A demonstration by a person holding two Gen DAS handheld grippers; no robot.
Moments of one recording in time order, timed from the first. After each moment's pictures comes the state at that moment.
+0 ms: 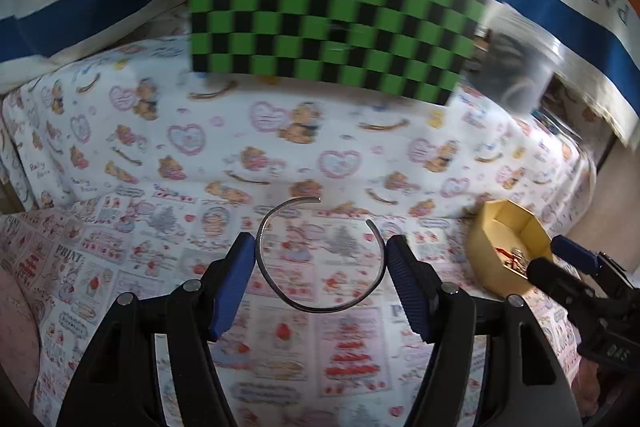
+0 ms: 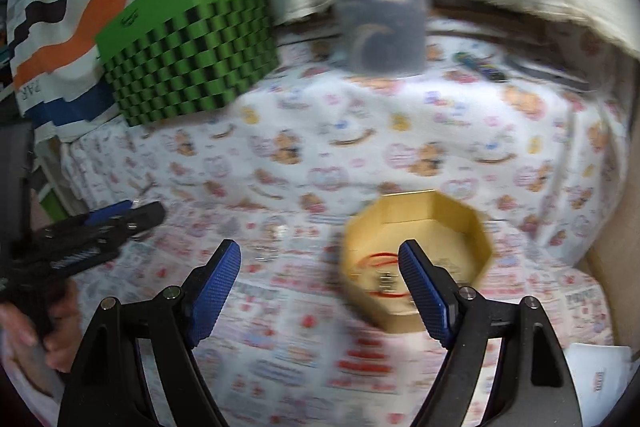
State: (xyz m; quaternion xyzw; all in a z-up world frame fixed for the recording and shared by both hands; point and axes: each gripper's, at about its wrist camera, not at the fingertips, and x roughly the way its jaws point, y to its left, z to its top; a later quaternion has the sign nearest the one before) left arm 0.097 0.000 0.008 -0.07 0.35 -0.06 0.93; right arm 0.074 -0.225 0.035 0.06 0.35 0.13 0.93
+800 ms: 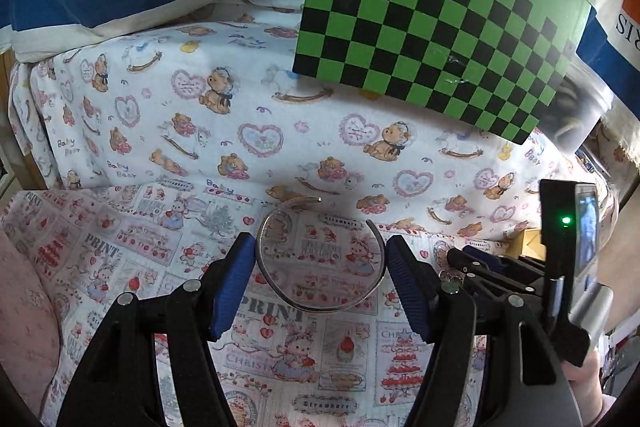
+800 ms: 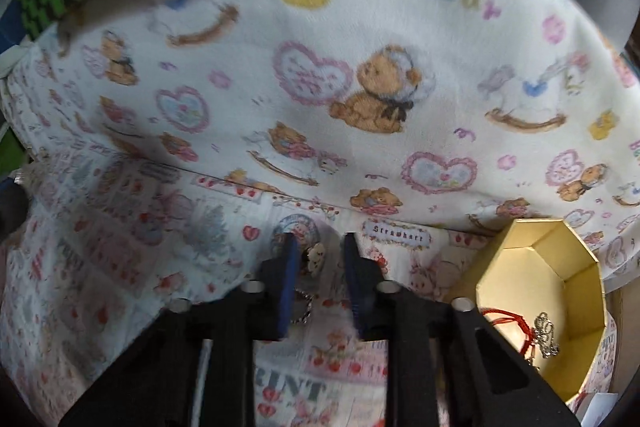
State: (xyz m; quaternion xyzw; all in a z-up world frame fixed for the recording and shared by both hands) left arm 0.105 0.041 0.005 -0.10 0.36 -0.01 0.93; right arm 0.189 -0.137 -0.038 -0.04 0.48 0.08 0.87
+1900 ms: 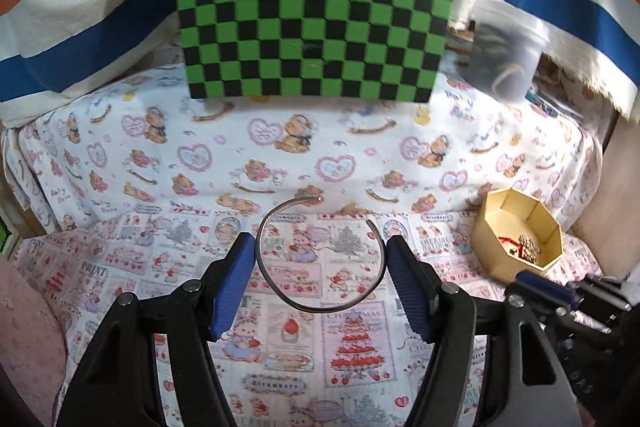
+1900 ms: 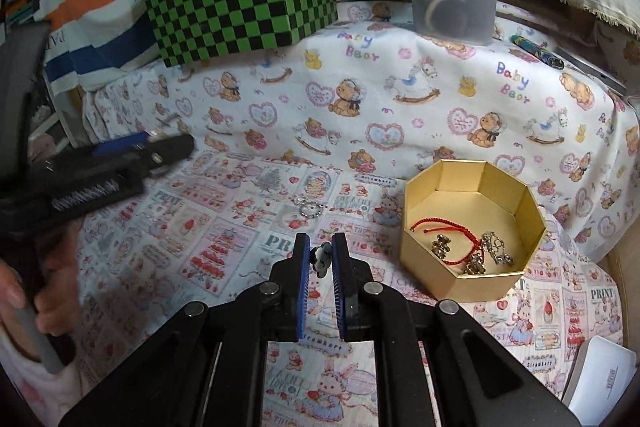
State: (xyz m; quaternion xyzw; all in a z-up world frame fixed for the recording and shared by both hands) left arm 0.078 -0.024 0.018 -0.01 0.34 -0.05 0.94; right arm 0.050 -0.201 0.015 0.01 0.37 0.16 0.92
